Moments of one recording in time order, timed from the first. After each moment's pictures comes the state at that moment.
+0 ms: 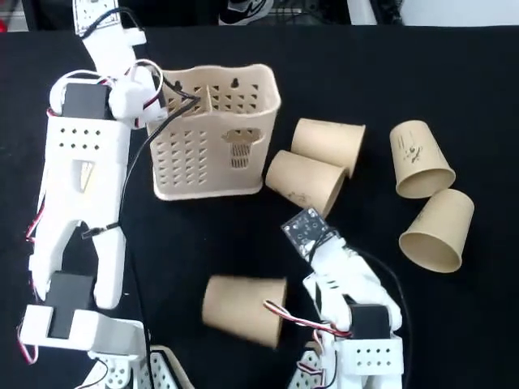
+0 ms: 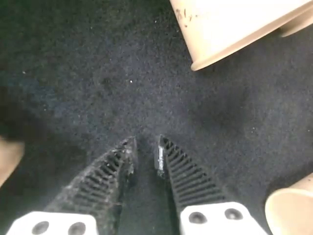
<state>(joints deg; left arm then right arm) -1.2 -3.1 -16.1 76.4 16.4 -1.0 -103.1 97.0 72.6 36.0</state>
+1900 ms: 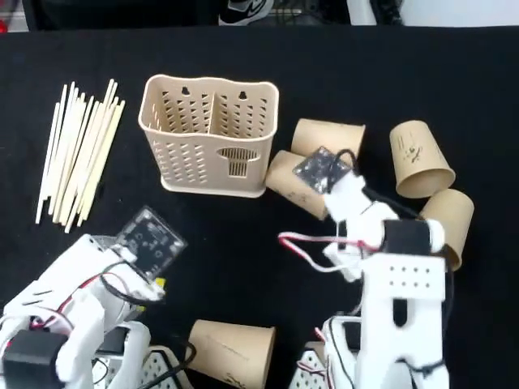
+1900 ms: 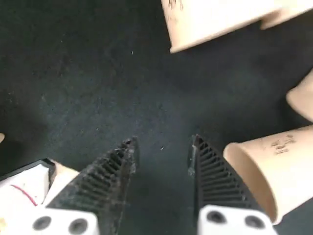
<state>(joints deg) -0.8 -77.8 38.5 100.8 -43.9 4.7 -47.1 44.5 89.8 41.5</state>
